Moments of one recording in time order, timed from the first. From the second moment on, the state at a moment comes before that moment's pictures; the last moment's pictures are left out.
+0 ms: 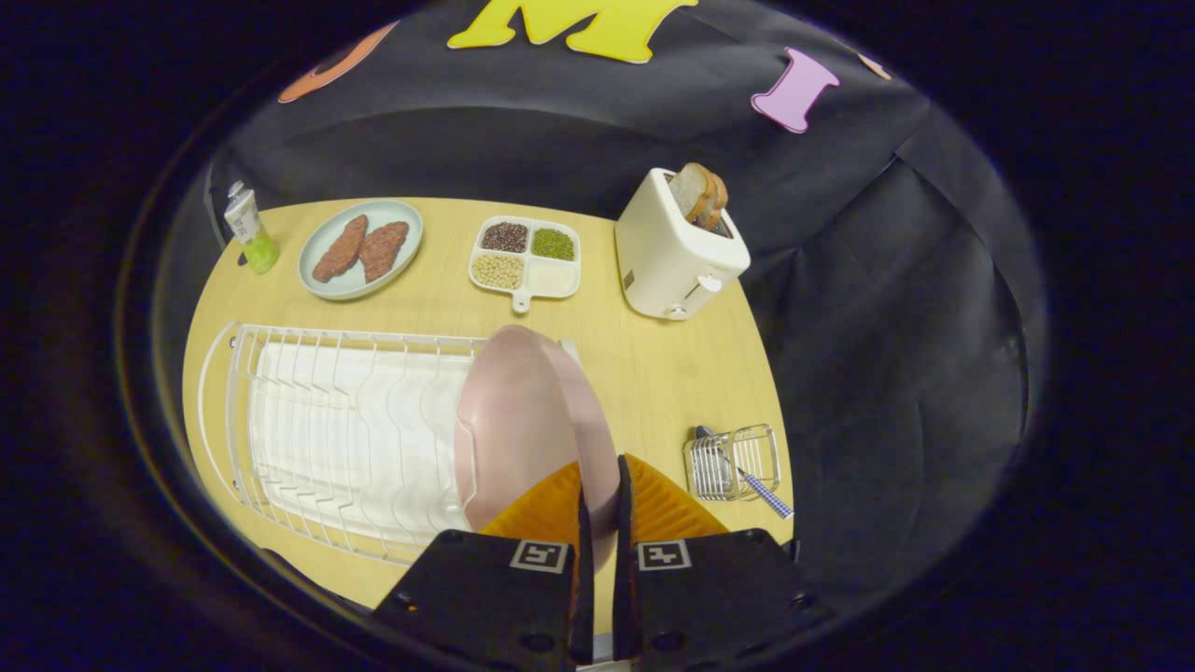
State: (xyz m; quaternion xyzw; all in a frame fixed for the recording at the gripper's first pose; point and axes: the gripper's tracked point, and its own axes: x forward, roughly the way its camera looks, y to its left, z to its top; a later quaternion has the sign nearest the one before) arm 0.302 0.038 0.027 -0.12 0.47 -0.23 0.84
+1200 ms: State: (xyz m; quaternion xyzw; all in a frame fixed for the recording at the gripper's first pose) arm 0.202 0.065 0.049 -0.05 0.32 -0.20 0.93
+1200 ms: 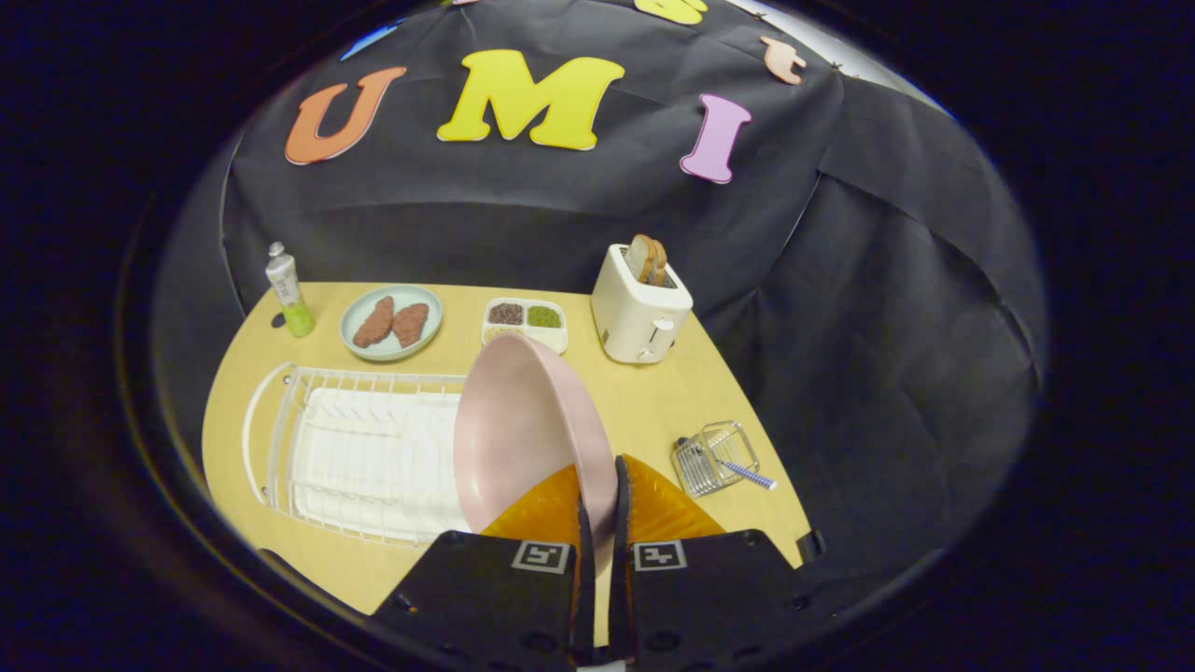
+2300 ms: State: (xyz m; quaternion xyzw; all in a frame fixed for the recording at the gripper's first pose) arm 0.075 0.052 -0.160 0.12 0.42 0.04 0.90
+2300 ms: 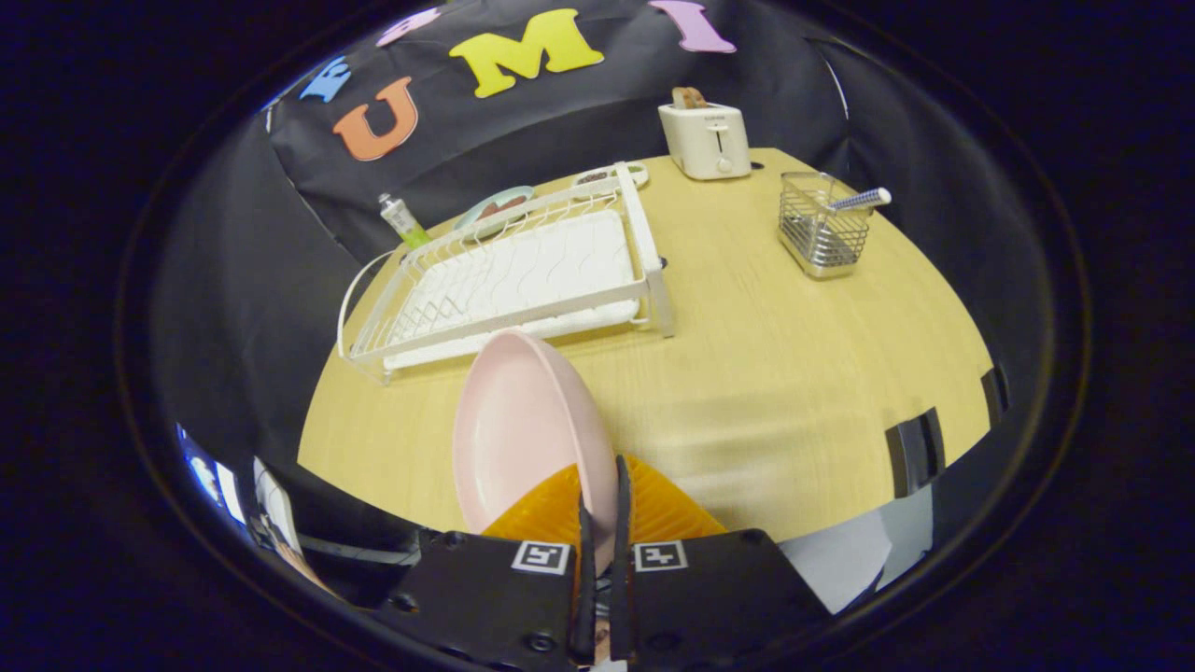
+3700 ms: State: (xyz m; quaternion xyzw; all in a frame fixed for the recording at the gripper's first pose) arm 0.117 -0.011 -0.185 0.07 0.32 0.00 0.94
